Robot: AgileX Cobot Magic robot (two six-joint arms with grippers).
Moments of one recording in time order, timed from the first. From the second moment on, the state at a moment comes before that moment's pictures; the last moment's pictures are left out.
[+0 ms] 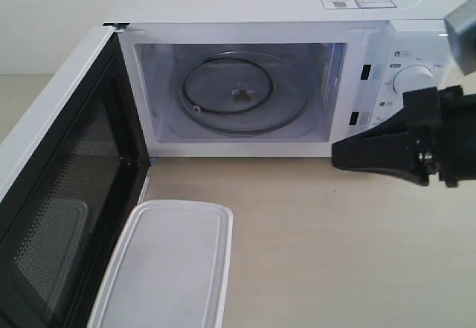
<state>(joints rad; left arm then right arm) -0.02 0.00 0.00 0.02 0.31 -0.06 0.01 1.25 -0.60 1.38 1.07 -1.03</state>
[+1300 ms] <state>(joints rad) -0.02 0.00 0.00 0.02 0.31 -0.06 0.39 1.75 -0.59 1.74 0.85 -1.27</state>
